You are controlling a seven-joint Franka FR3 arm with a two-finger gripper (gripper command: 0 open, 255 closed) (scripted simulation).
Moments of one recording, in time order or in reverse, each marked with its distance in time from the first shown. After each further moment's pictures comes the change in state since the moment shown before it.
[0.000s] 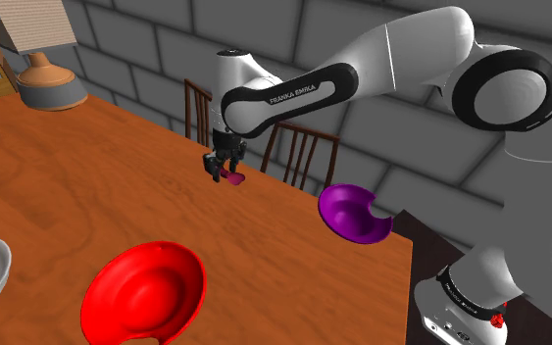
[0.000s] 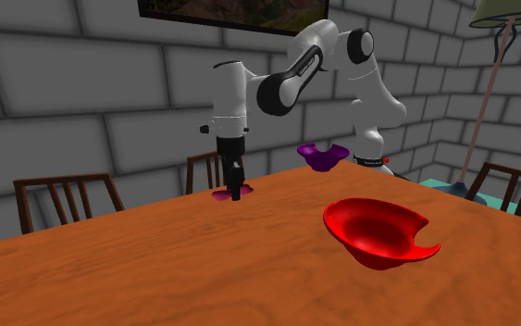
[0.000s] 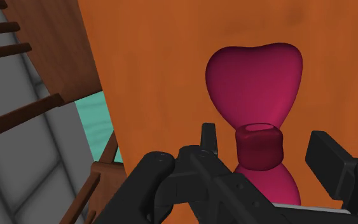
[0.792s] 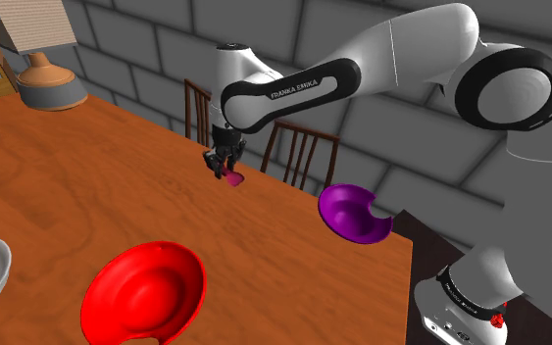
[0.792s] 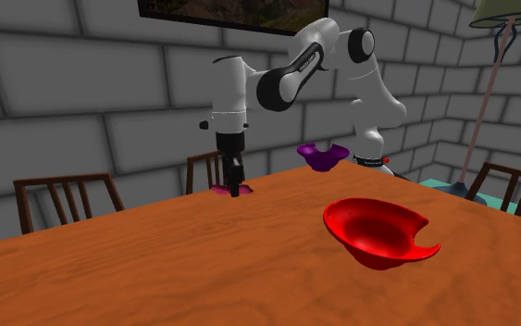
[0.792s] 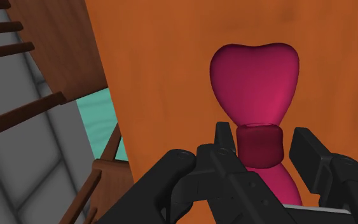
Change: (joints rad) arm -0.001 -0.011 0.002 0.012 0.002 -0.023 -0.001
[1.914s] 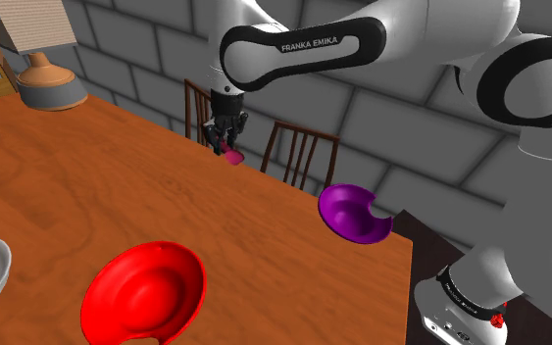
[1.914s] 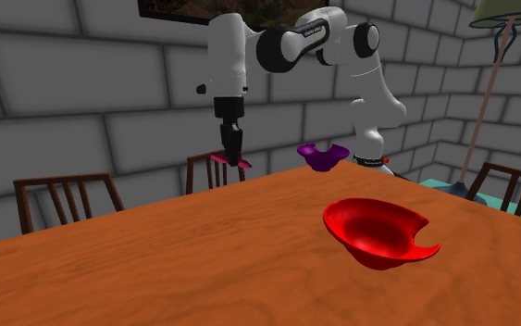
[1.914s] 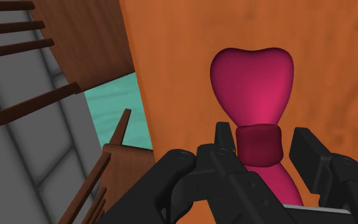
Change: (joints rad) arm -0.002 -0.075 0.011 0.114 0.017 -0.188 -0.002
